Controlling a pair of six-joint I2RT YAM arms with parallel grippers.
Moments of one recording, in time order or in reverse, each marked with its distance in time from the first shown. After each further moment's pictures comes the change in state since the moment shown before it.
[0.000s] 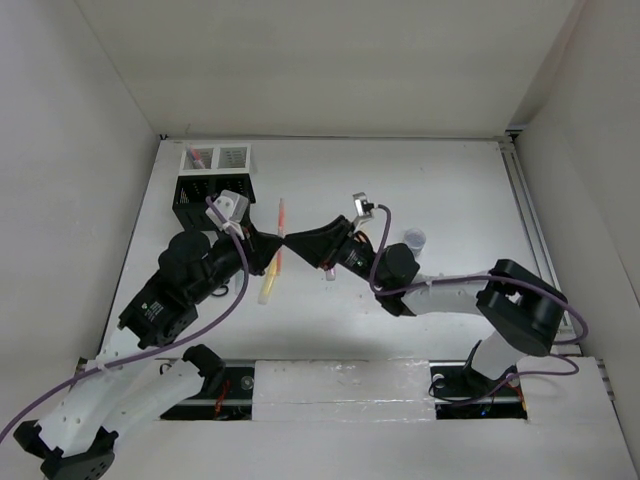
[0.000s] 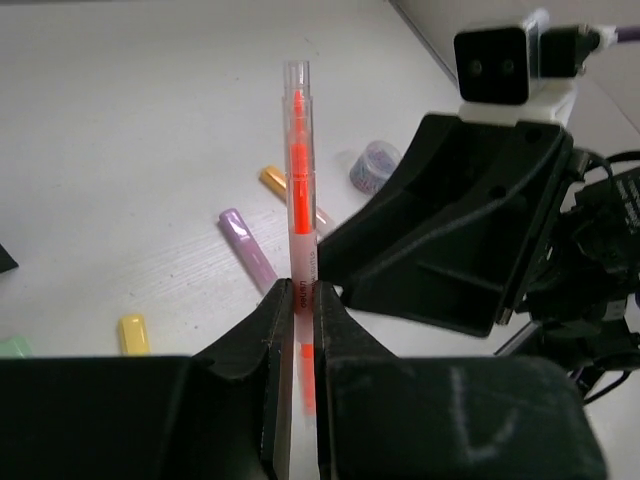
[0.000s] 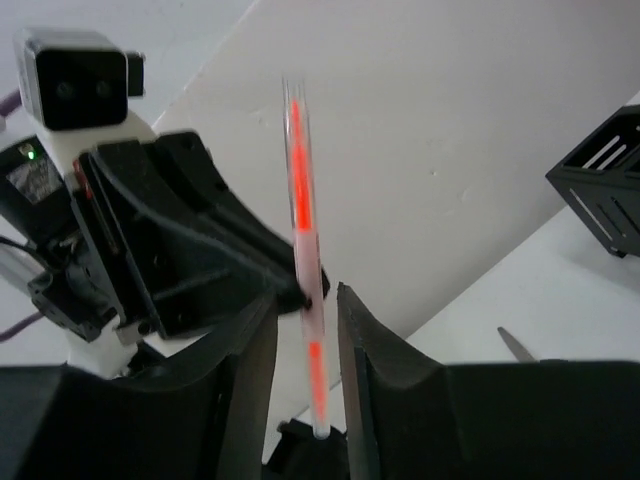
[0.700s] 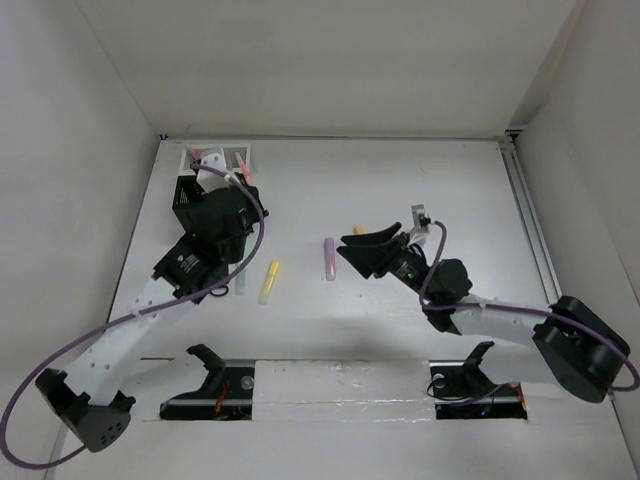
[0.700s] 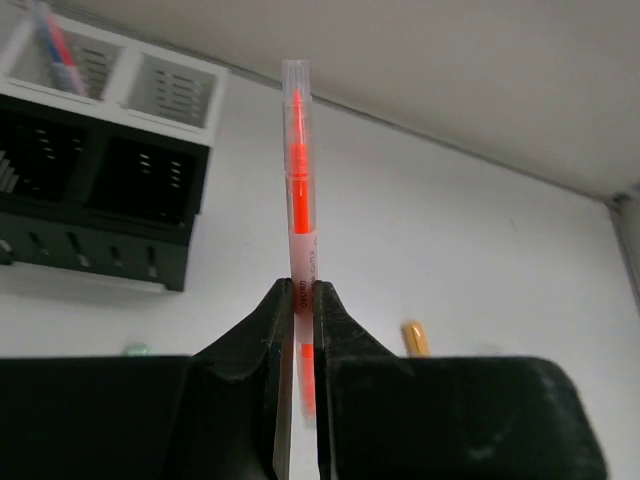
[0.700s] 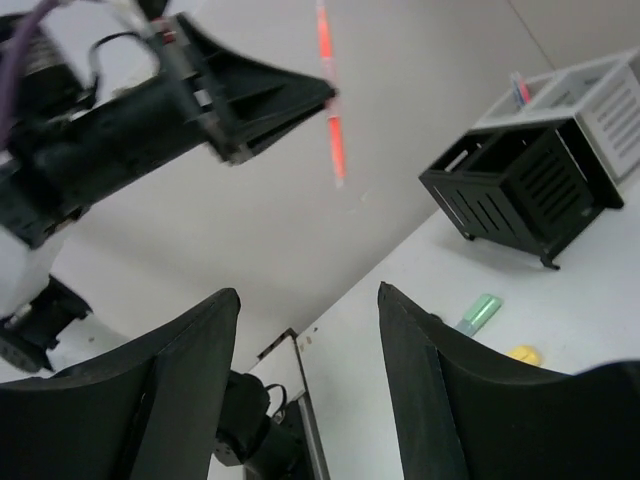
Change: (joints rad) left arm 0.000 0.271 0.150 0.089 -0.598 -0.150; right arm -0.185 -0.338 -0.345 -0.066 -0.052 -0.085
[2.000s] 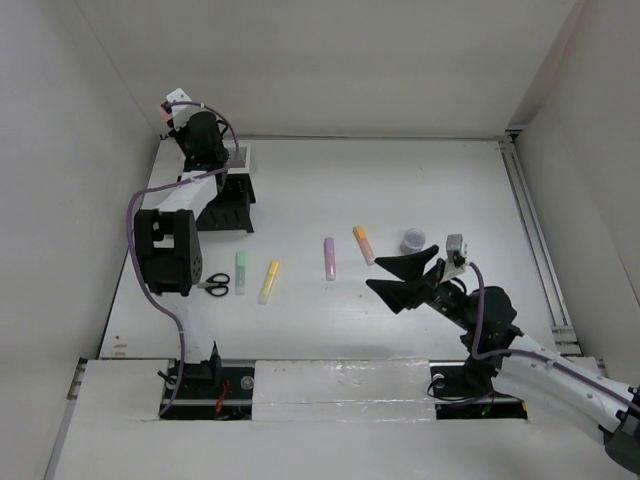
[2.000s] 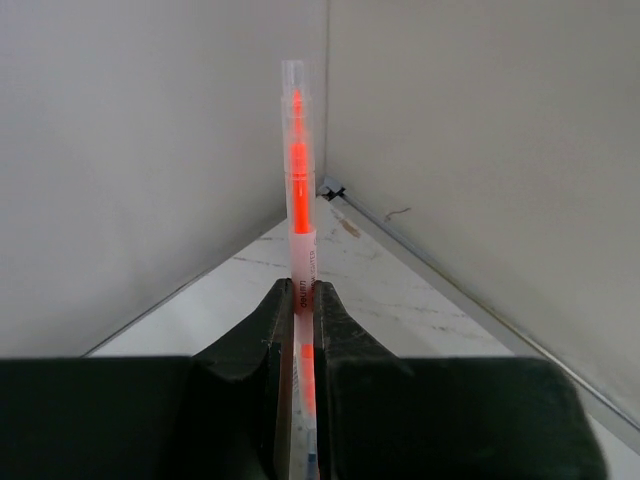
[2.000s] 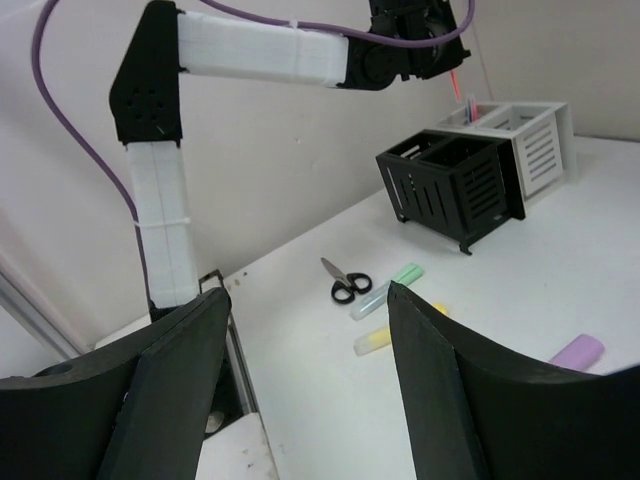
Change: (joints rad) left arm 0.605 1.027 0.438 0.757 -0.246 0.350; right arm 0.048 -0.704 -0.140 -0.584 0.006 -0.371
